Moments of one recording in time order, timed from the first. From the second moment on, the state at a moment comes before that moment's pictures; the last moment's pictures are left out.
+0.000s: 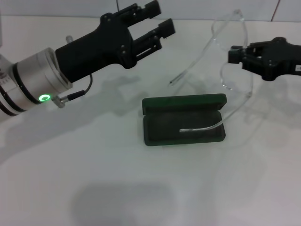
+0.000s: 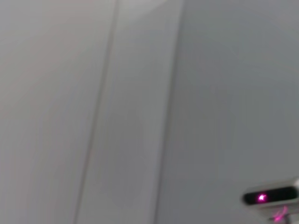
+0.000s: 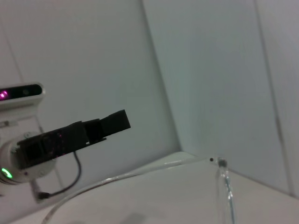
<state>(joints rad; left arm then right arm) -0.55 -2.09 1.04 0.47 1.21 1.61 -1.07 0.51 2.01 -0.98 -0.89 -1.66 -1.47 1.62</state>
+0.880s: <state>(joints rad) -0.62 -2.10 1.25 0.42 1.09 1.64 -0.86 0.64 1.97 -0.97 -0.62 -1.62 -1.70 1.81</state>
